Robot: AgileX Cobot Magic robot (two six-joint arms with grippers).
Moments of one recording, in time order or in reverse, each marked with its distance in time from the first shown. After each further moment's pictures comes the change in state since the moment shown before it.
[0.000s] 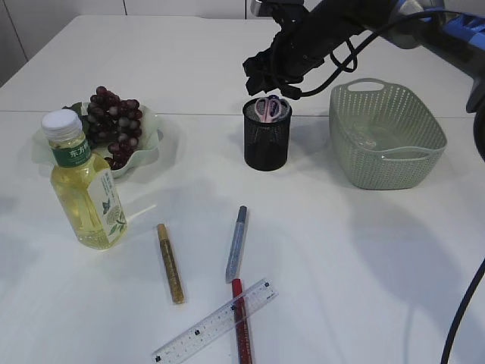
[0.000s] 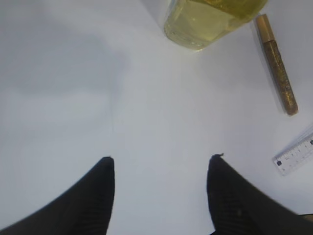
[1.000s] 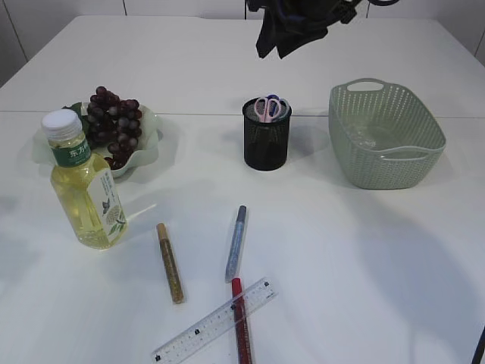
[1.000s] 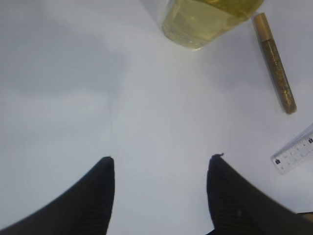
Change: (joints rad) left arm 0.000 0.000 0.000 -0.001 0.000 0.000; right arm 0.053 -0.261 0.054 -0.145 0.287 0.341
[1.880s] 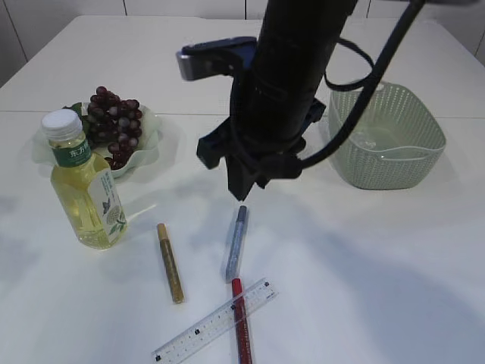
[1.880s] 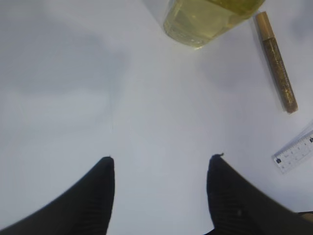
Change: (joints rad) left arm 0.000 0.000 0.000 -0.001 0.004 0.000; right arm 0.320 -0.319 0.663 -0.155 -0.001 -0.018
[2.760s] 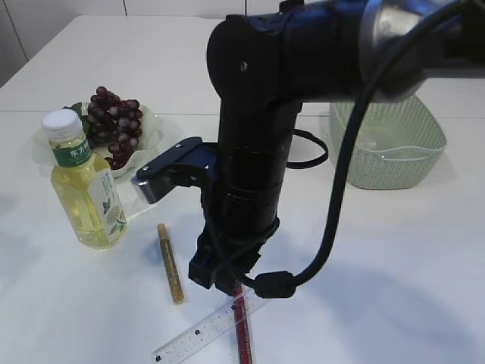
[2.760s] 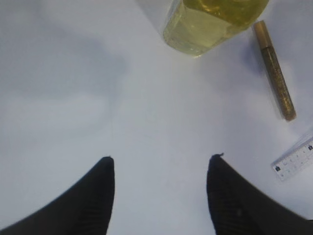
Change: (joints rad) left arm 0.000 0.000 0.000 0.000 -0.028 0.000; right arm 0.129 0.047 0.169 0.028 -0.028 -0.232
